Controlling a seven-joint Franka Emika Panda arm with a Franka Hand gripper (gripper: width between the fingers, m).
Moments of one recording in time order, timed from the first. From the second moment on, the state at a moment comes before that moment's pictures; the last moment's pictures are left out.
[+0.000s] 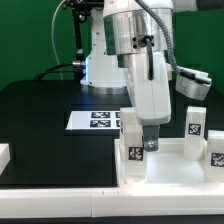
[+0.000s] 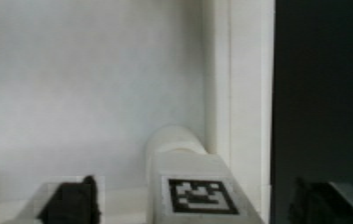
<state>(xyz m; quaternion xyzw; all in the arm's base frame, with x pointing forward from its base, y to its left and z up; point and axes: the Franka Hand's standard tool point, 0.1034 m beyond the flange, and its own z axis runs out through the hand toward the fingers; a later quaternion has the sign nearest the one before) 0.632 0.015 0.081 -0.74 0.66 -0.03 0.08</state>
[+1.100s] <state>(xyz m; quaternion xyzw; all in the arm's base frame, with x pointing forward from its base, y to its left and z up) 0.638 -0.003 0.087 -0.97 0.22 -0.07 0.04</state>
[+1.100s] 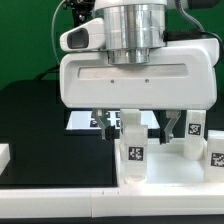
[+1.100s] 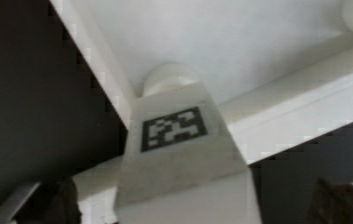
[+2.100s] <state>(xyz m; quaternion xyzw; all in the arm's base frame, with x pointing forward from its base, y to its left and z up) 0.634 -0.005 0.084 -0.69 0.72 -0.04 0.06</state>
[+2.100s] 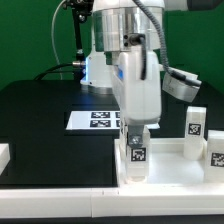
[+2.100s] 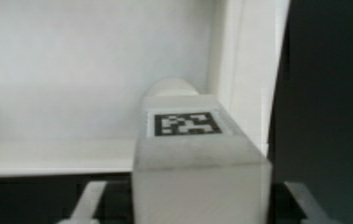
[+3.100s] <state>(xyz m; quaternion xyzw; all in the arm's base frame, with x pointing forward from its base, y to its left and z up) 0.632 -0.001 0.082 -0.94 0.33 -0.06 0.02</state>
